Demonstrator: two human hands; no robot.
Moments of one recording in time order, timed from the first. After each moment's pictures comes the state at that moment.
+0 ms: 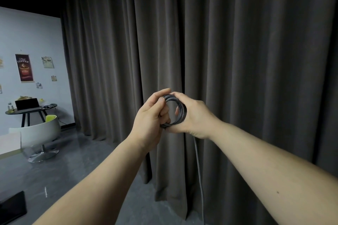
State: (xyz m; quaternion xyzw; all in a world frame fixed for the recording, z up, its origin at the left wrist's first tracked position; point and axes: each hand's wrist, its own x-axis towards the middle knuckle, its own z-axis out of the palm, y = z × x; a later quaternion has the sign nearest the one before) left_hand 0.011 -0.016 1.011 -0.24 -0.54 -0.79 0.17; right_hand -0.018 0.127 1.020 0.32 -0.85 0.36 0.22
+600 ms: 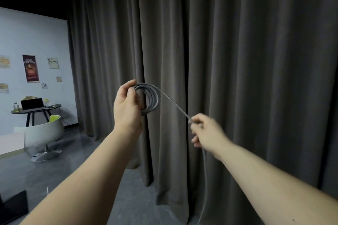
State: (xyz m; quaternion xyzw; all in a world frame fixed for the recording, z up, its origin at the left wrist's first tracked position) left_hand -0.015 -0.054 1.037 -0.10 -0.49 -0.78 0.38; right_hand -0.040 0.135 0.980 0.10 -0.82 0.55 0.12
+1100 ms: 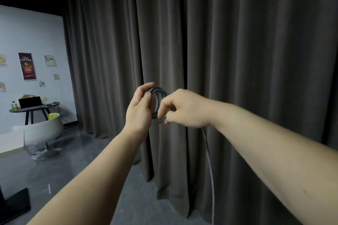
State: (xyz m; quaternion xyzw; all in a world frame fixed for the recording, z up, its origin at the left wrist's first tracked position) left_hand -0.011 -0.039 1.020 -0.15 -0.61 -0.71 0.31; right_hand 0.017 0.102 1.071 0.38 -0.89 0.23 0.12
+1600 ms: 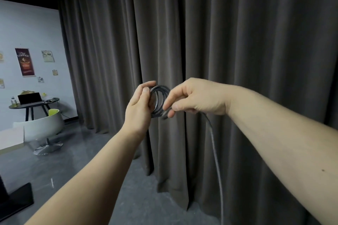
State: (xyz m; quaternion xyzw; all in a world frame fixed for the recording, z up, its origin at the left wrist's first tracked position) left_hand -0.015 -0.024 1.012 -0.16 -0.61 -0.71 0.30; right_hand 0.009 0.143 1.083 0.37 -0.85 0.38 -0.04
